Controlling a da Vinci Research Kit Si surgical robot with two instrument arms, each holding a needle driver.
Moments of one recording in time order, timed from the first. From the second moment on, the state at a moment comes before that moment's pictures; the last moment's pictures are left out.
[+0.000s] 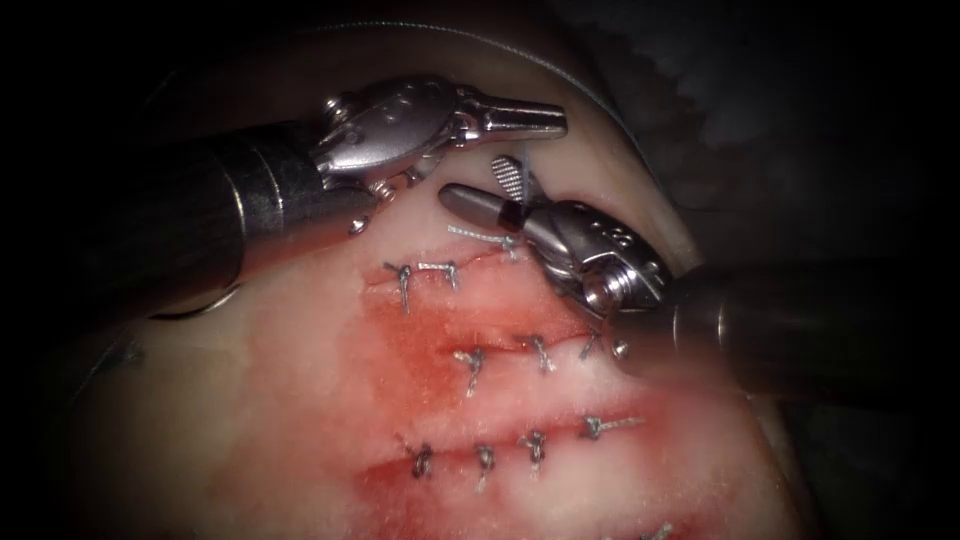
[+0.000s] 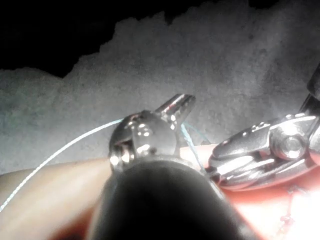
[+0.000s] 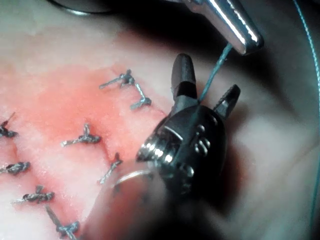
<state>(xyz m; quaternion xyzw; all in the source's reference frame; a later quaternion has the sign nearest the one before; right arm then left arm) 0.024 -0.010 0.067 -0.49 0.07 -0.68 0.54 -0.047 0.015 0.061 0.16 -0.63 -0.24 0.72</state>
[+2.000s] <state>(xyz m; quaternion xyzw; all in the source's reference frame) 0.012 -0.008 0.061 -0.53 0.02 -0.61 0.58 -0.038 0.015 0.057 0.20 -0.59 -0.35 0.70</state>
